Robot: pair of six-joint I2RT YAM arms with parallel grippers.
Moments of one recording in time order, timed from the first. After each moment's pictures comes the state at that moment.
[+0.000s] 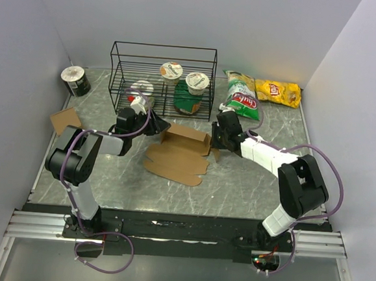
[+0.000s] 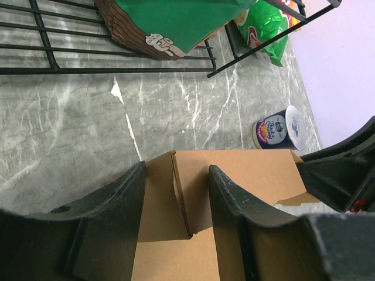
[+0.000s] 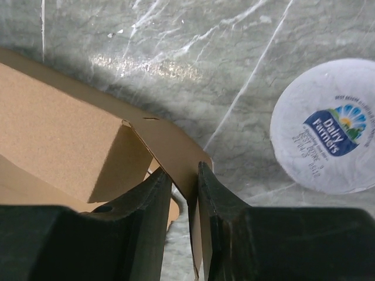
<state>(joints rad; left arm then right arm) -0.29 1.78 0.76 0.75 0.43 -0.67 0.50 1.62 1.01 -0.22 0.08 0.39</state>
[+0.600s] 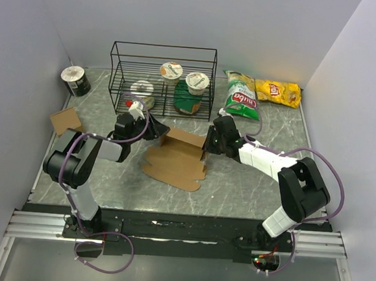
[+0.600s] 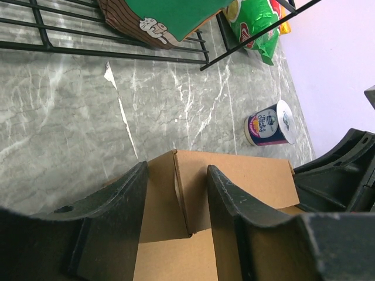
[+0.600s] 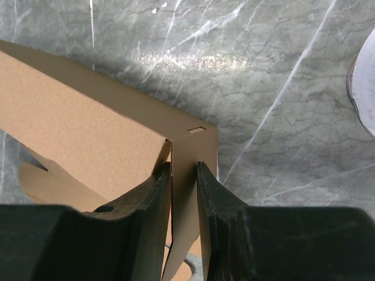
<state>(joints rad) -0.30 1.75 0.66 0.85 0.41 -0.72 0.55 1.59 0.94 -0.16 0.02 0.61</state>
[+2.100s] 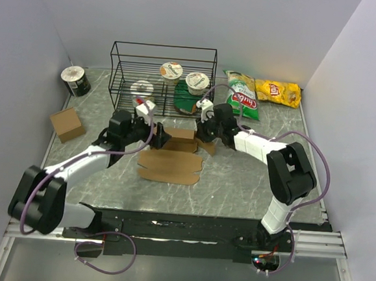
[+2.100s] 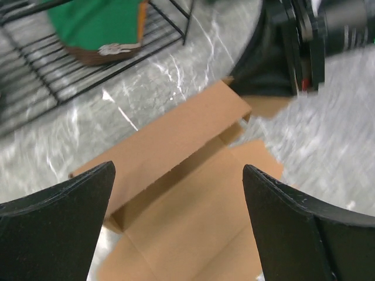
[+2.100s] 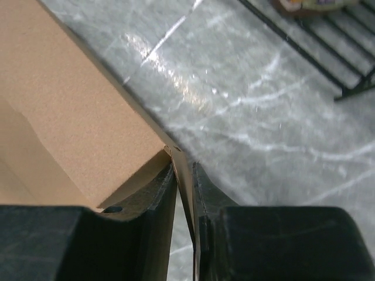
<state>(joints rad) -0.38 1.28 0.68 0.31 0.37 -0.11 0.49 1.76 1.09 -0.01 -0.28 -0.10</state>
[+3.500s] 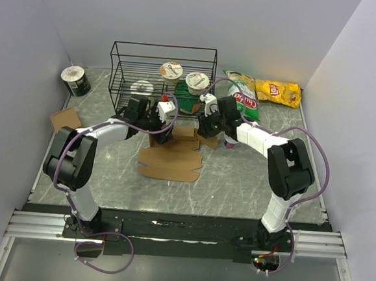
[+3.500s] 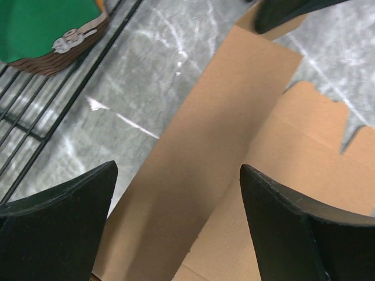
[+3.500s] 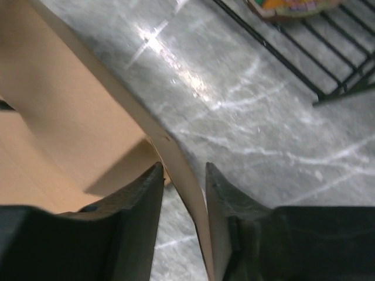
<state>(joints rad) -0.35 1.73 1.06 0.02 0.60 0.39 0.42 1.82 1.22 -0.15 -0.35 -0.13</state>
